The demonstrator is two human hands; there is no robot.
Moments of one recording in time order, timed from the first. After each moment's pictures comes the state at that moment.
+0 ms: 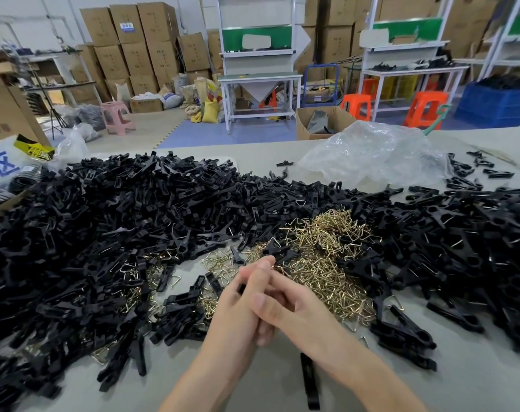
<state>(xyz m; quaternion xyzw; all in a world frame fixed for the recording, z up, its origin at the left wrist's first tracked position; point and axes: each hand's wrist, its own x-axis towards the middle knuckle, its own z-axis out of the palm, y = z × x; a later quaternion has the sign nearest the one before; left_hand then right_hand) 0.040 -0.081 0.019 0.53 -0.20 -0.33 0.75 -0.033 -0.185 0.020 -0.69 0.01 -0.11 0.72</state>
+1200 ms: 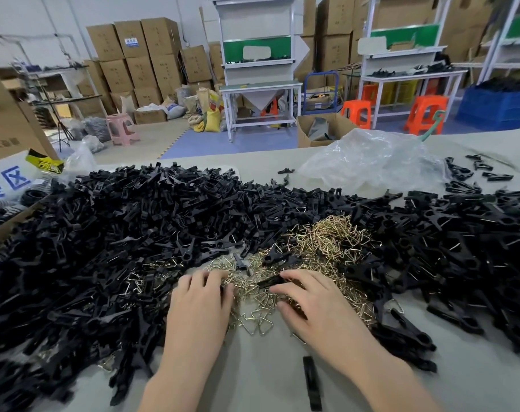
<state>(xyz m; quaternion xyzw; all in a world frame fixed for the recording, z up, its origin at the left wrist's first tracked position) 0.087 -0.053 0.001 0.93 -0.30 0.16 0.16 -0.035 -0.221 -0.014 -0.96 0.09 -0.18 0.17</state>
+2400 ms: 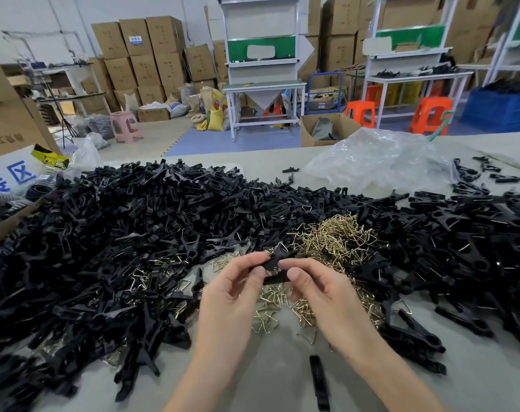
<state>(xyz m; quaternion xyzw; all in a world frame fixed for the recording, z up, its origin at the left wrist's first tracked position) 0.051 -0.069 0.026 0.66 -0.27 -0.07 0.70 -0.032 -0.204 0.015 -0.74 0.13 -0.26 0.61</state>
